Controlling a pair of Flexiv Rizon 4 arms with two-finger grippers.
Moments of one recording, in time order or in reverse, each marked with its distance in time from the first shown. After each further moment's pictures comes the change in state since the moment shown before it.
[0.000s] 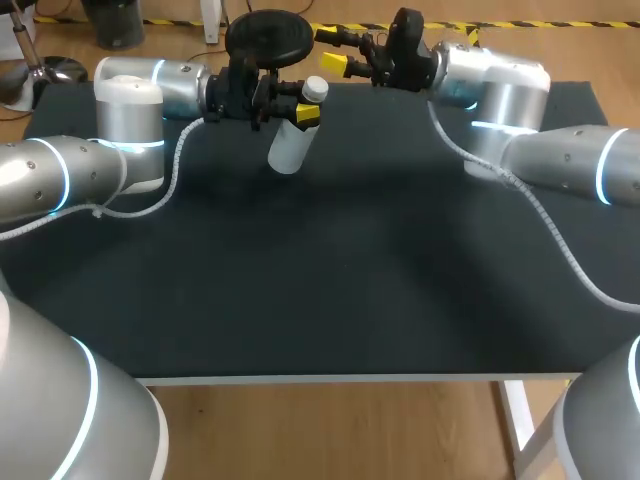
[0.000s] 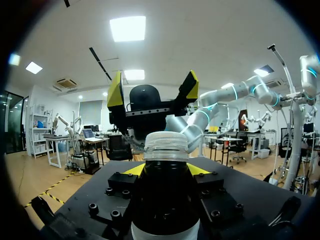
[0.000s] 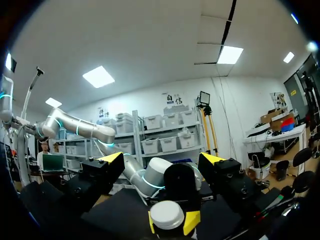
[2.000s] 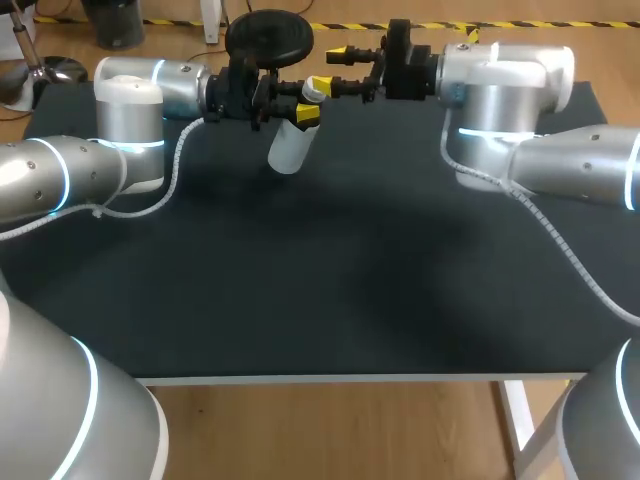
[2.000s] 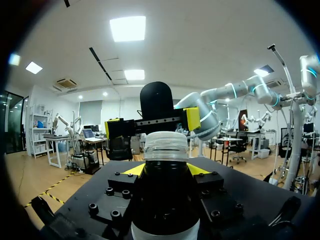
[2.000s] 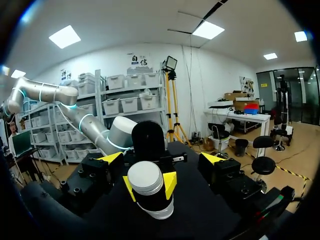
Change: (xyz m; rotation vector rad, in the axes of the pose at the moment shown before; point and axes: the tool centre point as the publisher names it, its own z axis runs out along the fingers) left arm 0.000 0.000 0.000 0.000 0.000 0.000; right arm -0.020 -0.046 -0.019 0.367 -0.381 -0.072
